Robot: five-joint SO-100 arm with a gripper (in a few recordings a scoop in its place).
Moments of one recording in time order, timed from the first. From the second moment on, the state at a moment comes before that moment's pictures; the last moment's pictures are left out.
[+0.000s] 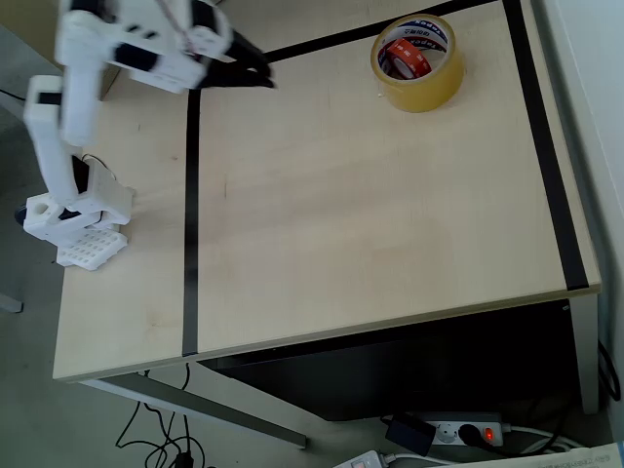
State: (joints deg) arm -1.7 67.4 15.8 102.8 -9.8
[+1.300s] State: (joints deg) arm 1.7 188.8 170.2 66.9 -1.3
